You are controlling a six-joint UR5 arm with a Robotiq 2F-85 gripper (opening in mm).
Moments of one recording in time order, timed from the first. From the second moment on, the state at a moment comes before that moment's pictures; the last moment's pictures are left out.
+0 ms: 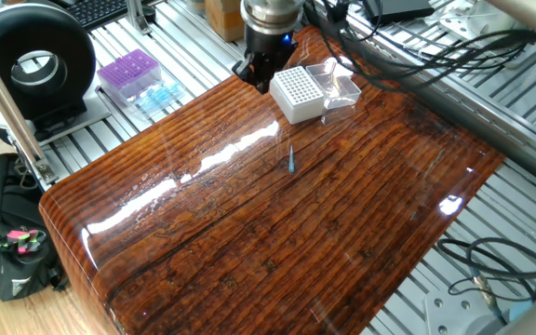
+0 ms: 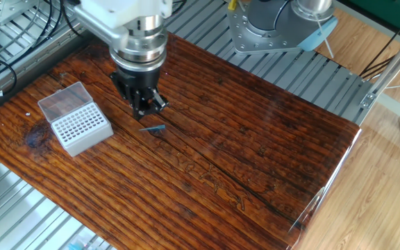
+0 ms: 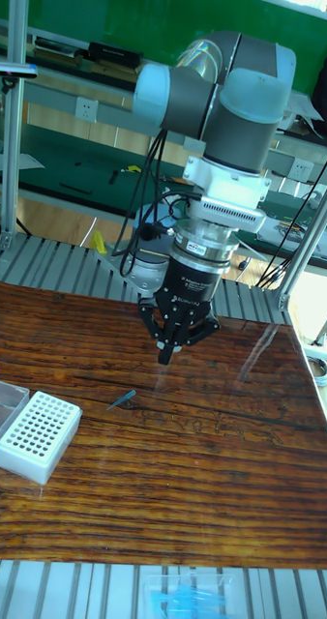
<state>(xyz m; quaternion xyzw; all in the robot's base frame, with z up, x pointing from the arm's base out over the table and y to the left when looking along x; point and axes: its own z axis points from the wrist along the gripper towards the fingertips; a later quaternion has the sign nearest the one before) 0.569 0.021 0.170 0.00 1.00 -0.02 0.09</state>
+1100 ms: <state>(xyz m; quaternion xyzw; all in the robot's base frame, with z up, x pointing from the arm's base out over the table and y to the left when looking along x) 0.519 0.008 0.135 0.03 0.98 -0.04 0.17</state>
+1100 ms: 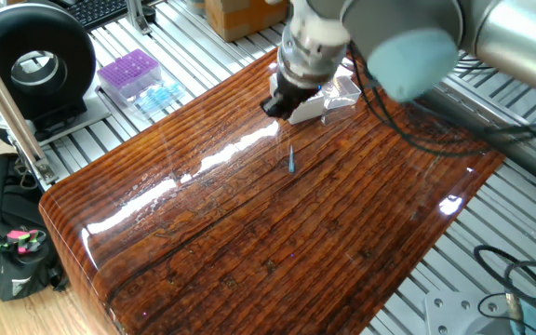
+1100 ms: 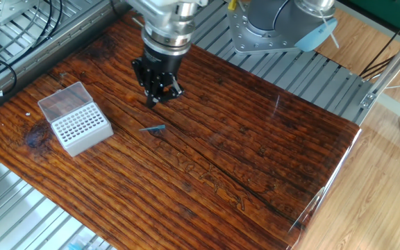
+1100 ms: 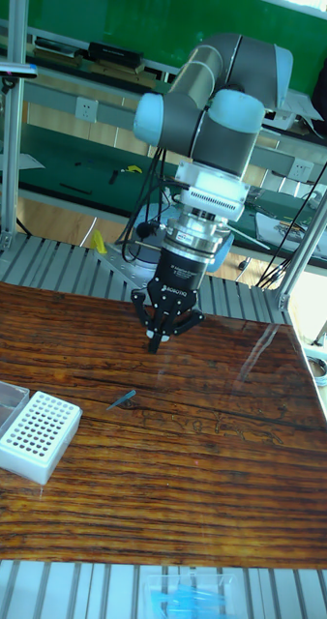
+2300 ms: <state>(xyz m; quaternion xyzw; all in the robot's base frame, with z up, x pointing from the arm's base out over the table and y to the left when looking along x) 0.515 0.024 0.114 0.14 0.97 -0.03 0.17</state>
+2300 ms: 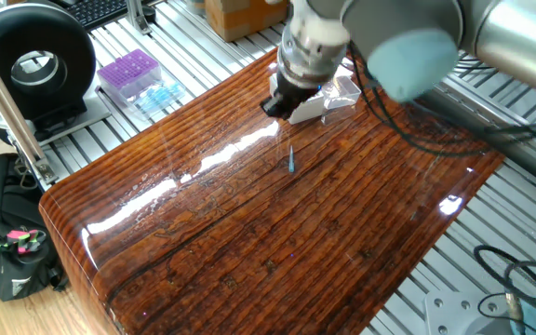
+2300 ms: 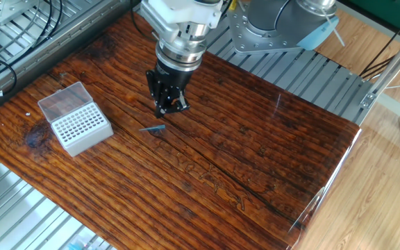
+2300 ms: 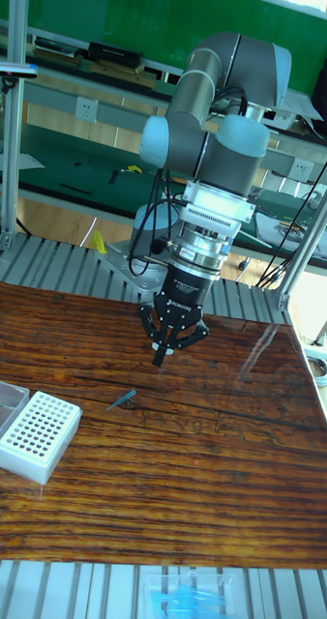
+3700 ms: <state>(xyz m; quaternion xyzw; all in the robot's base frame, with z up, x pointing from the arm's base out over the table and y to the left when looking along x) 0.505 0.037 0.116 0.14 0.97 -0.03 0.22</state>
